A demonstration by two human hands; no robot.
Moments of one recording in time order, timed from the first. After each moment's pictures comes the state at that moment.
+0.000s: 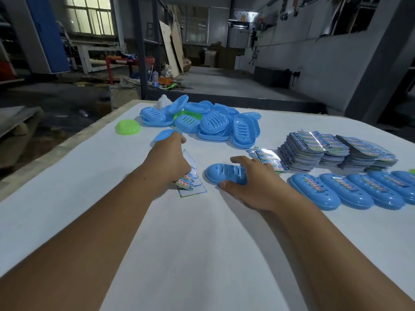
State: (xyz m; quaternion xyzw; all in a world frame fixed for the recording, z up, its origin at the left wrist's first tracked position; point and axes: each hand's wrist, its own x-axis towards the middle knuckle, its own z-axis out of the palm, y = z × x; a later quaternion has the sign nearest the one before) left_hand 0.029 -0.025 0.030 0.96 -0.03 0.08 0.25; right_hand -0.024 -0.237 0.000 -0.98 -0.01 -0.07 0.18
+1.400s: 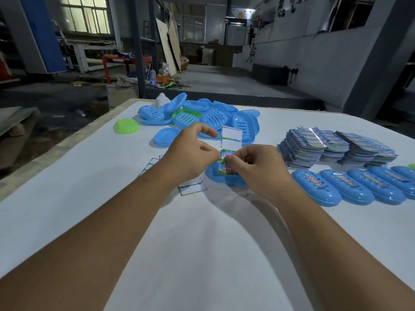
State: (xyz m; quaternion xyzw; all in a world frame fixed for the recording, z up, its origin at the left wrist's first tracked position) left_hand 0.009 -0.050 0.036 0.84 -0.17 0.06 0.51; right_hand -0.021 -0.227 0.009 -0.87 -0.01 -0.21 0.45
